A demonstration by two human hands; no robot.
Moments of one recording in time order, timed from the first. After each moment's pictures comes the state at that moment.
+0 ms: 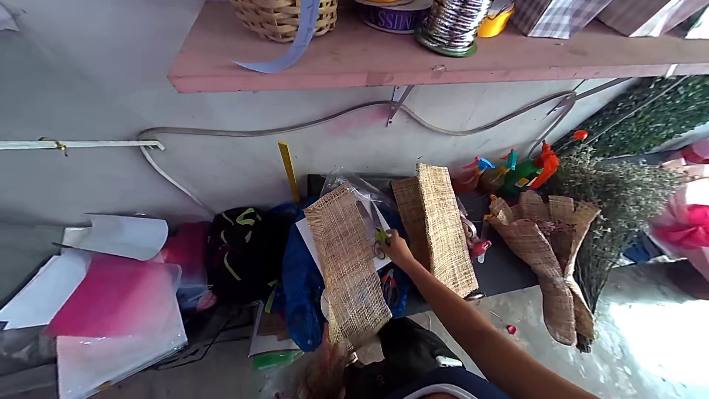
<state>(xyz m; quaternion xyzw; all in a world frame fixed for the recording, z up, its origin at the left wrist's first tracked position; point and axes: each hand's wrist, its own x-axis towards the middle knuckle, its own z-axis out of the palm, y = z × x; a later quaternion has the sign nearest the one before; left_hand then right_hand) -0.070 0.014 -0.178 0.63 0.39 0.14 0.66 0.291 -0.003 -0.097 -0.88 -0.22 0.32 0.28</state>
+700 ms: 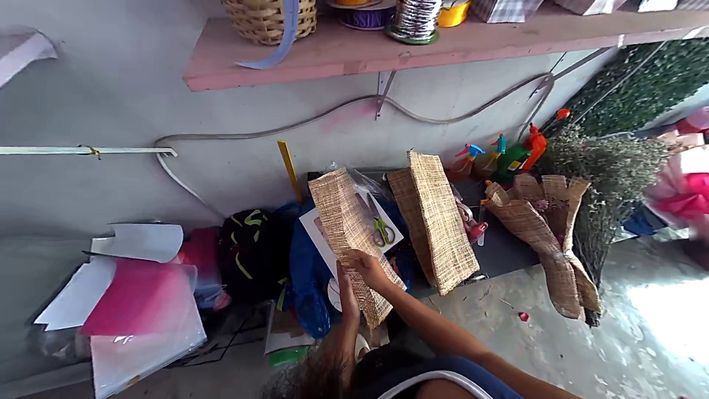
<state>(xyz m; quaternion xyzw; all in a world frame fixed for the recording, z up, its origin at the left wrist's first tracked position) 0.046 0.032 -0.094 0.56 0.34 0.25 0.71 0.147 -0.006 -0.050 -0.71 -0.31 0.34 0.54</state>
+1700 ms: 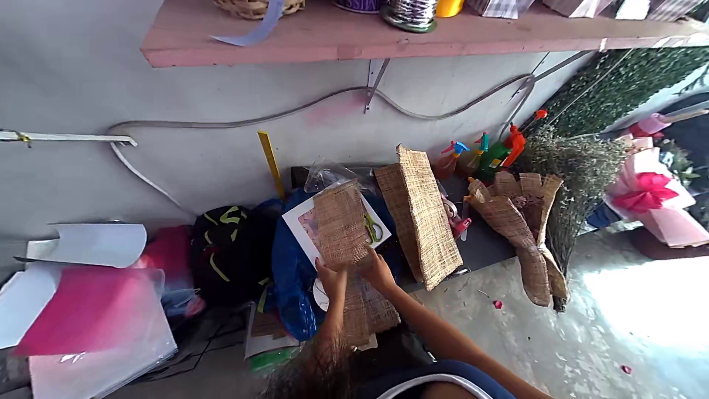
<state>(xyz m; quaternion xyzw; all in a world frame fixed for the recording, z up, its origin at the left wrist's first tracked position) 0.091 0.068 -0.152 0.68 0.51 0.15 0.51 0.178 -0.044 -0.115 -0.87 -0.19 0.33 0.32</state>
